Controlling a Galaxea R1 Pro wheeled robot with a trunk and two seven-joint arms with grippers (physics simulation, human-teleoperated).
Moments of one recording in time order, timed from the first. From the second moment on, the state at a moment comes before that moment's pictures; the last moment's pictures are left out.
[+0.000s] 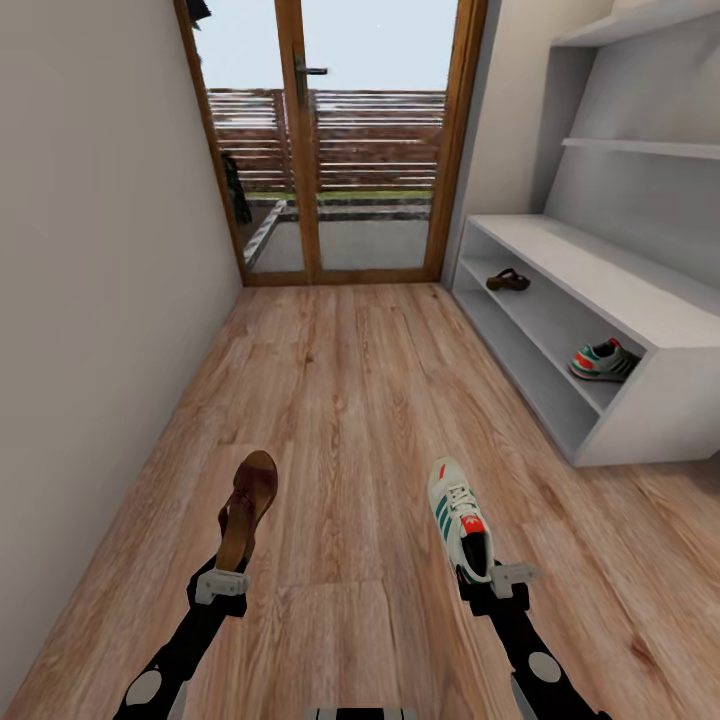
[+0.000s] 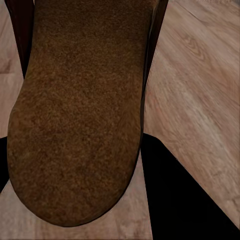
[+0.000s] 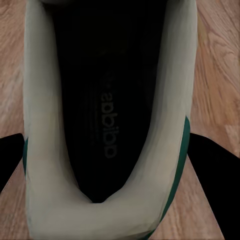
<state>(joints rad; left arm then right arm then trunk) -0.28 -0.02 0.25 -0.80 -0.12 -0.42 -0.34 -0.32 -0.04 0.05 -0.74 0.07 -0.26 -0.04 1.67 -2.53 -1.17</state>
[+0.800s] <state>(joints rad) -0.28 -0.02 0.25 -0.80 -0.12 -0.42 -0.34 -0.32 -0.04 0.05 -0.74 0.07 -0.26 -0.04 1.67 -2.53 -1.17</state>
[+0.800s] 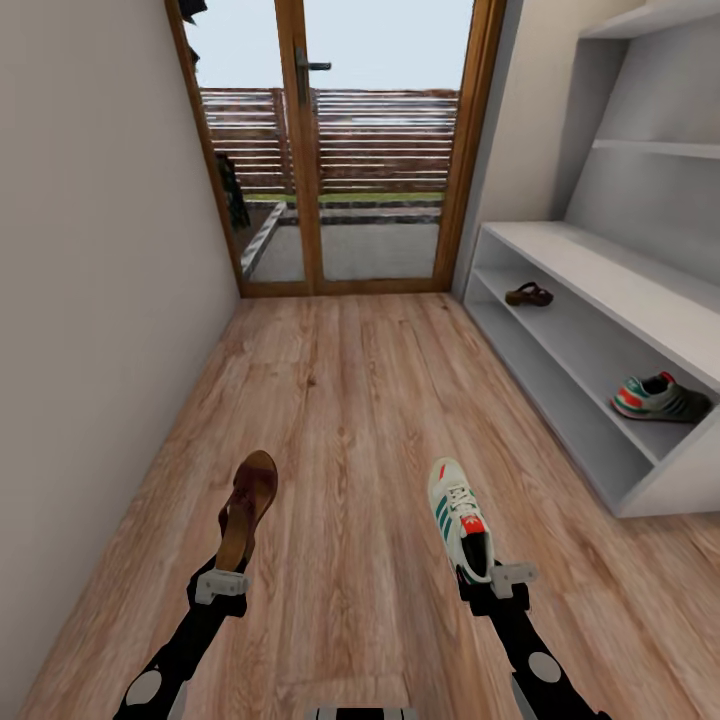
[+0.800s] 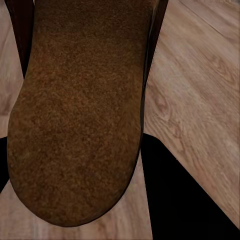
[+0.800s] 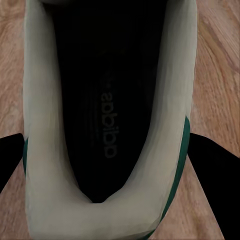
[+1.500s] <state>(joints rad) -0.28 -0.02 0.25 -0.80 -0.12 -0.42 -0.34 -0.32 -0.04 0.05 -0.73 0.07 -0.26 -0.04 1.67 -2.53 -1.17</state>
